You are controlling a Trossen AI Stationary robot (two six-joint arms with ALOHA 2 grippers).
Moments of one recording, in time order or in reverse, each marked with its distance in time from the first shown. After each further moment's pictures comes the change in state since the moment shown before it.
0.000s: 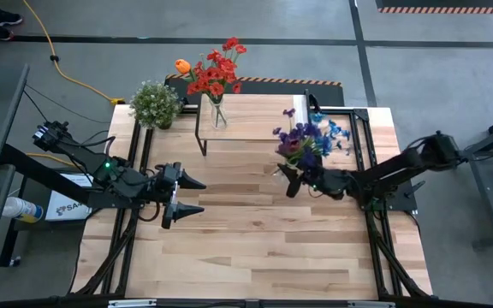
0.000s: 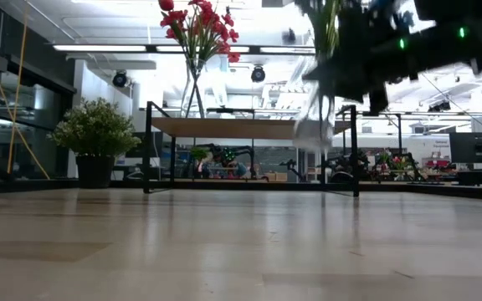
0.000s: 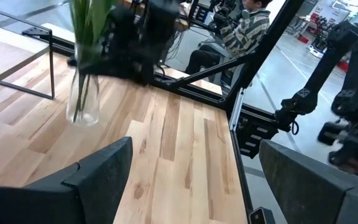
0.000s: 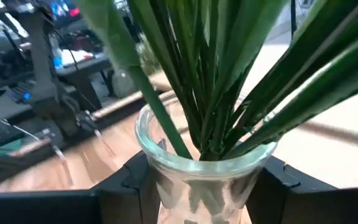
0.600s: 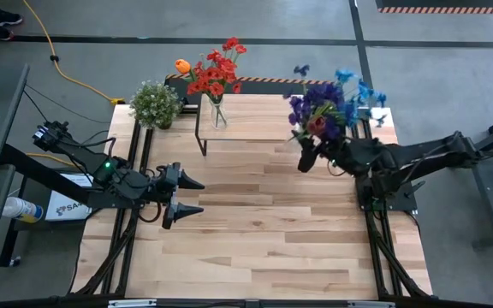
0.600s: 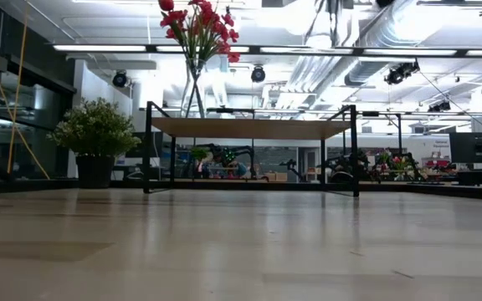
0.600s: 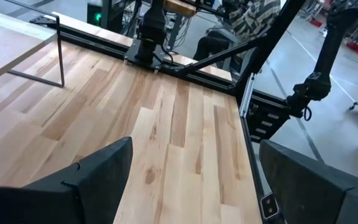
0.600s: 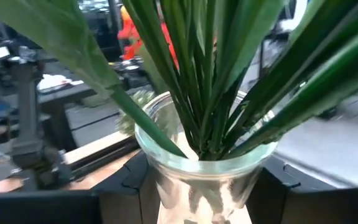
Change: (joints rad) left arm 0.000 0.000 0.000 -0.072 -0.002 -0.004; right arm -0.001 -0.313 0.581 -0.880 0.122 -0.182
